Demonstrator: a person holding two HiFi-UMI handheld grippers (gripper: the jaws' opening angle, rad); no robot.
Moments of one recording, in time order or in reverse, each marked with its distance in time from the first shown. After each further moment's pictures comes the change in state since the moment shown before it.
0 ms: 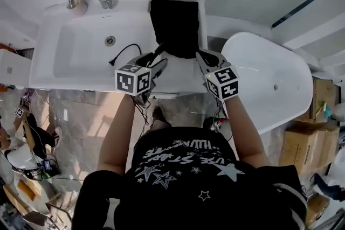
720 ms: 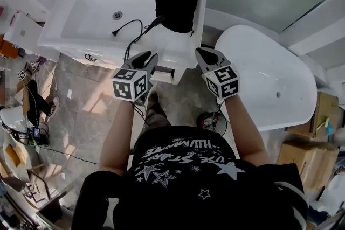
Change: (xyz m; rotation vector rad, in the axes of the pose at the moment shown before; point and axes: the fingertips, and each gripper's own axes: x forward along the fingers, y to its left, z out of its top) left arm -0.068 -0.100 -0.068 0.010 -0.175 0.263; right arm -0.102 0.037 -0.051 -0.062 -0.066 0.167
